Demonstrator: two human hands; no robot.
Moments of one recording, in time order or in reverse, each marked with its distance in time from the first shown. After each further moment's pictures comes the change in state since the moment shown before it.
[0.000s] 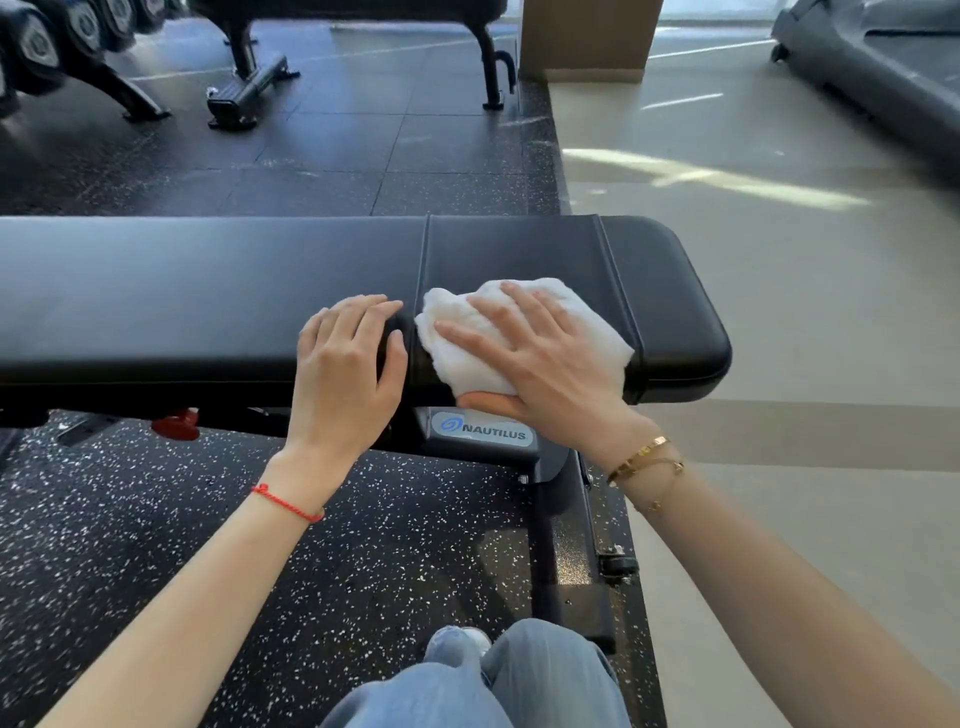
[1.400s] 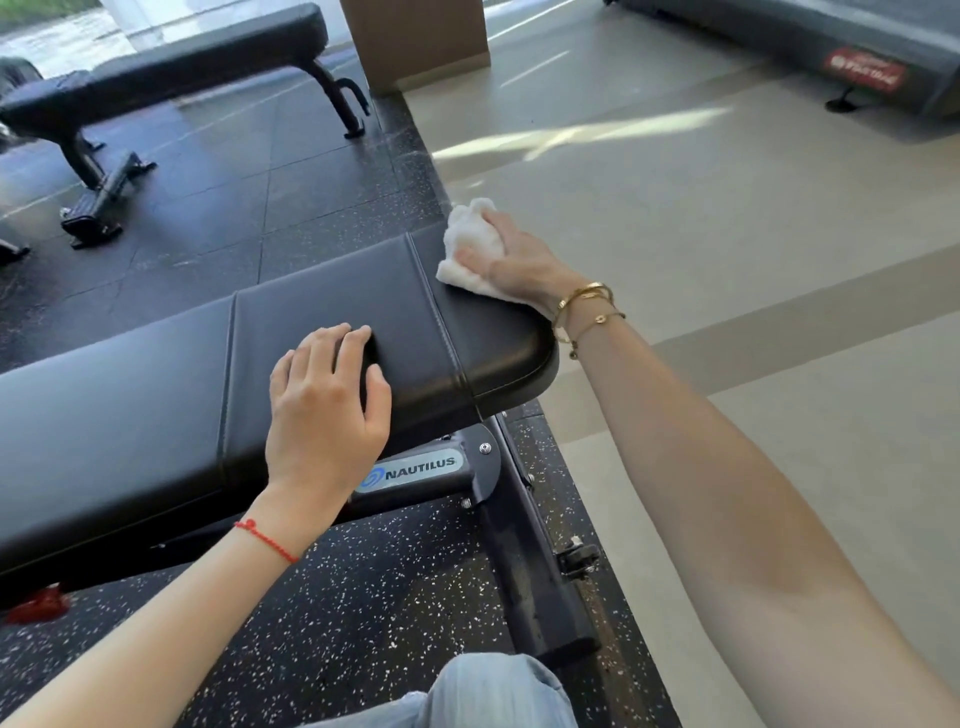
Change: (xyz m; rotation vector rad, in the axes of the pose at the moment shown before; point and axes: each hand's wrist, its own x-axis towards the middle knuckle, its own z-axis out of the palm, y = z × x) left_hand 0.035 0.115 0.062 0.109 -0.135 0.221; right_hand -0.022 0.177 -0.001 0.980 -0.016 0.866
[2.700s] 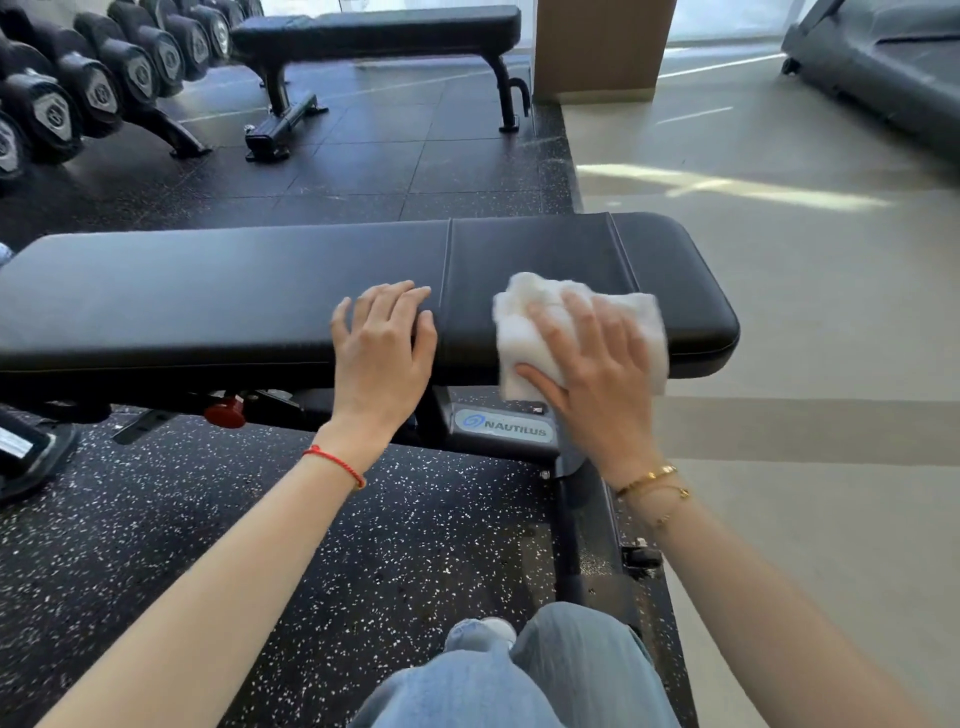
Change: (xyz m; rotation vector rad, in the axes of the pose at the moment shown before) left_hand -0.066 -0.103 -0.042 -0.057 0.166 -0.260; right_hand -0.129 -0.017 0.144 -0.931 0.468 -0.635
